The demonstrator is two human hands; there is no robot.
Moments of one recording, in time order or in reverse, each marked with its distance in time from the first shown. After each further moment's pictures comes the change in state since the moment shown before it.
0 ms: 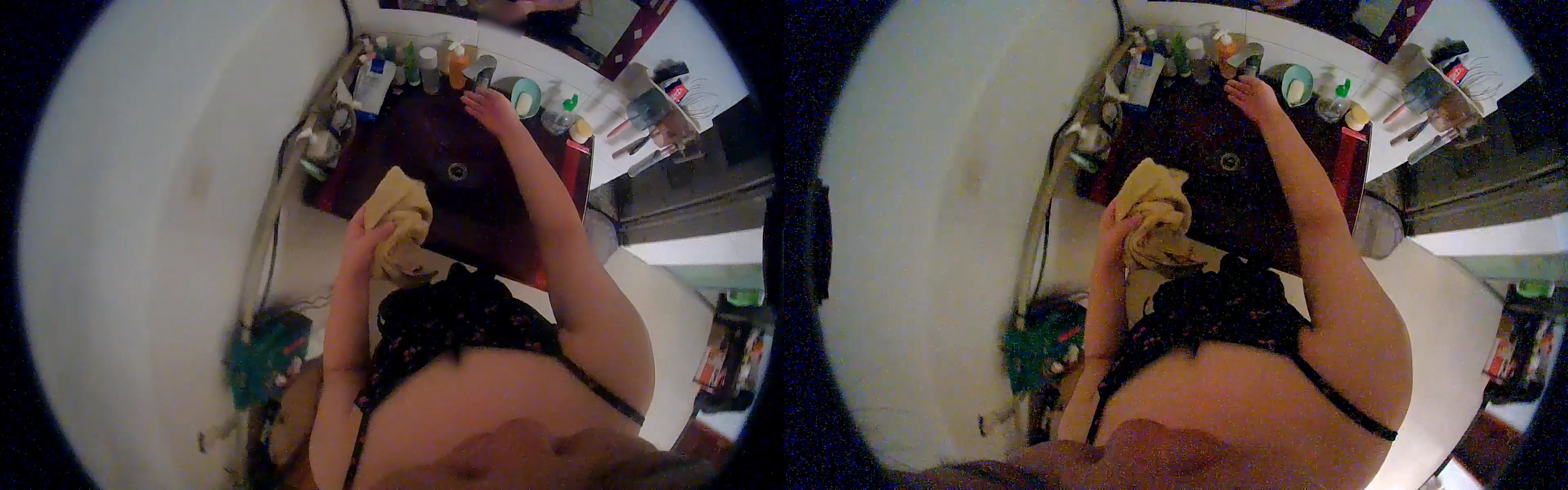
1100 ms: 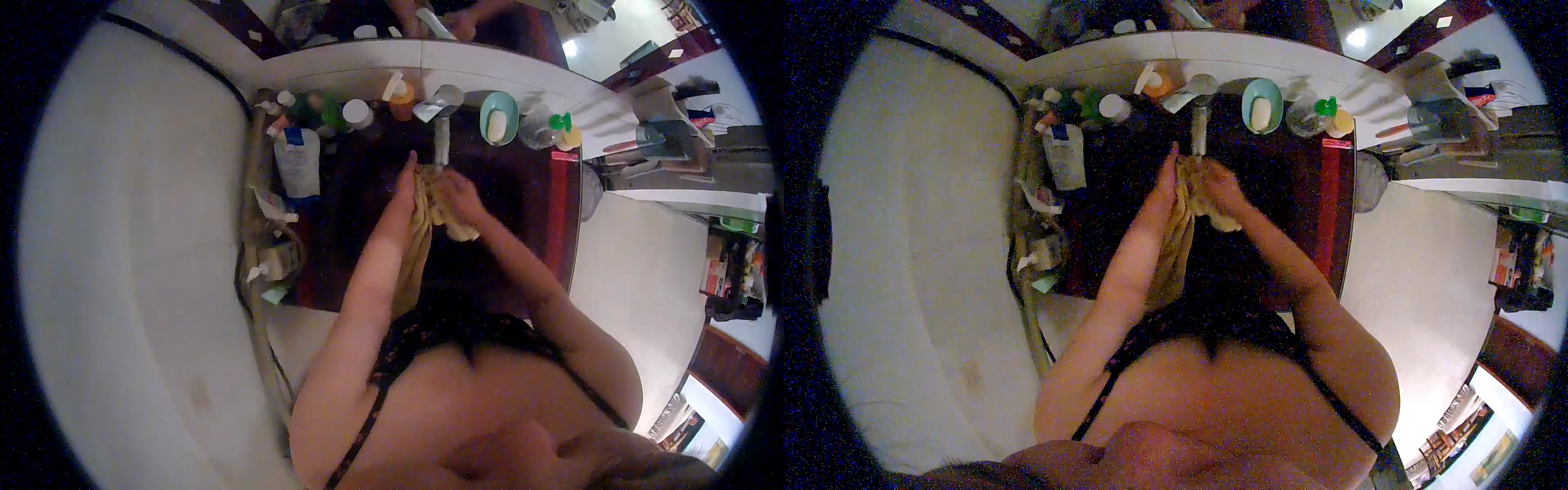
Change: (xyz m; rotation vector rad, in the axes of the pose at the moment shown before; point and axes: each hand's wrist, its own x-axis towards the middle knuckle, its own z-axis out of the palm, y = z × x) left_hand 0.386 -0.222 0.002 -0.006 0.153 -0.858; right_hand 0.009 0.061 -0.063 -0.814 0.275 -0.099
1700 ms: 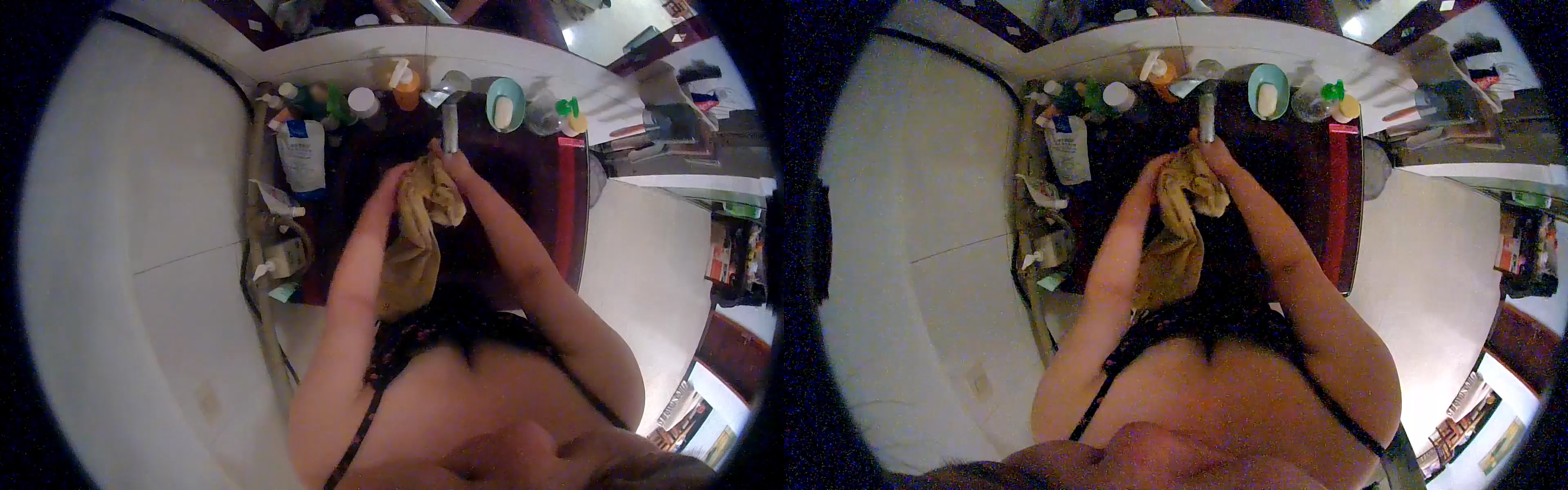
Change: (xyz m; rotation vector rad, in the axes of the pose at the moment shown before) left_hand -0.042 0.021 -0.045 0.126 -0.237 -0.036; right_hand 0.062 0.022 0.021 -0.124 0.261 0.290
